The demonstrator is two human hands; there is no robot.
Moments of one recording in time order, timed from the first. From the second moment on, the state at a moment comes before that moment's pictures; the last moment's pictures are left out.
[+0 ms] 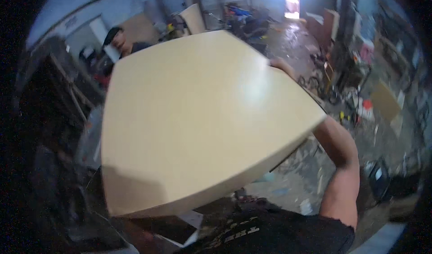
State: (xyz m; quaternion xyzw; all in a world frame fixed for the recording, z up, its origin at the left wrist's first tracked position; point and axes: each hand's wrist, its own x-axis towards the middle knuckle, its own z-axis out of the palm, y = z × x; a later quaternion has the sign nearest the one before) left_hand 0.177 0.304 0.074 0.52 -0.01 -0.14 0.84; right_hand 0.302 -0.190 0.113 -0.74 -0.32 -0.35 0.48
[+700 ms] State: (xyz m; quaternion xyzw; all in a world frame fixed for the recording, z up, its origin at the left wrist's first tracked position) left_hand 0.213 0.286 0.217 0.59 -0.06 -0.19 0.78; right_hand 0.371 -0.042 -0.052 -0.15 -0.03 0.34 0.93
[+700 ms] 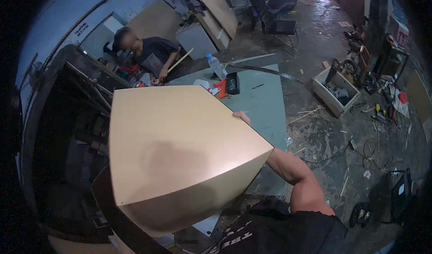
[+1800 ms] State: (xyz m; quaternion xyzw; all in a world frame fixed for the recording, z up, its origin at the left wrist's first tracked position) left_hand 0.283 0.115 0.185 0.67 0.17 -0.28 0.66; right_hand 0.456 -0.153 -0.229 -0.59 -0.04 0.43 0.68
